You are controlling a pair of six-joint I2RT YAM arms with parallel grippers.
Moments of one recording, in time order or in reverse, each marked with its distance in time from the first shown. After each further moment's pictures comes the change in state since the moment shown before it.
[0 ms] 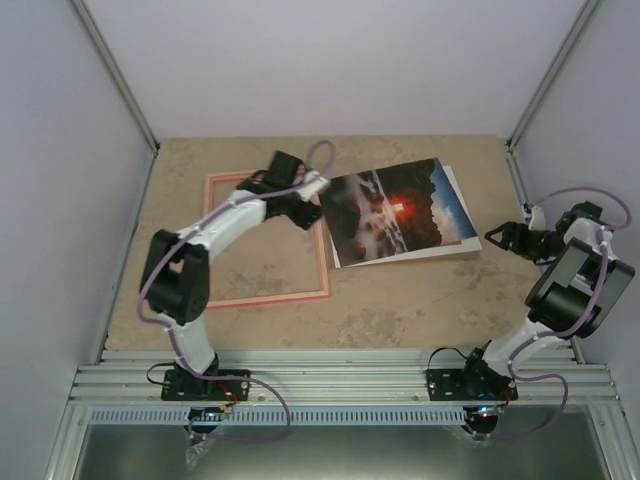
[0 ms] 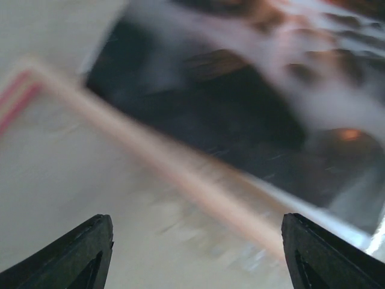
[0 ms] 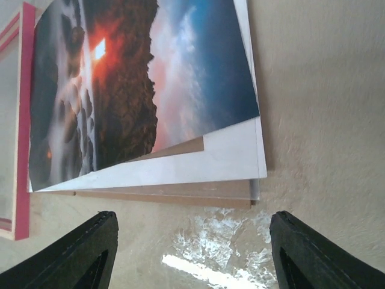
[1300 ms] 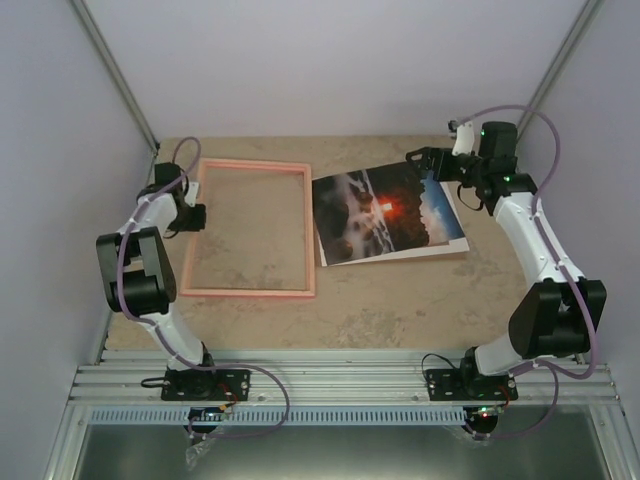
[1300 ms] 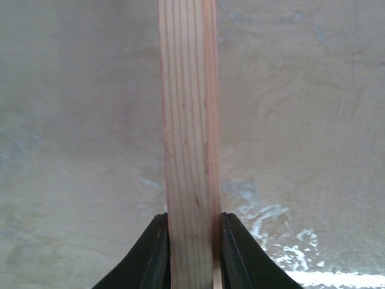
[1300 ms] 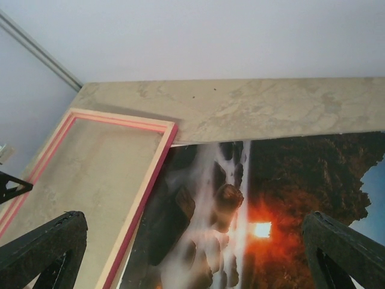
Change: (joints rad) left arm 0.599 0.057 -0.088 -0.122 -0.142 -0.139; right arm 0.699 -0.197 0.194 0.497 0.258 0.638
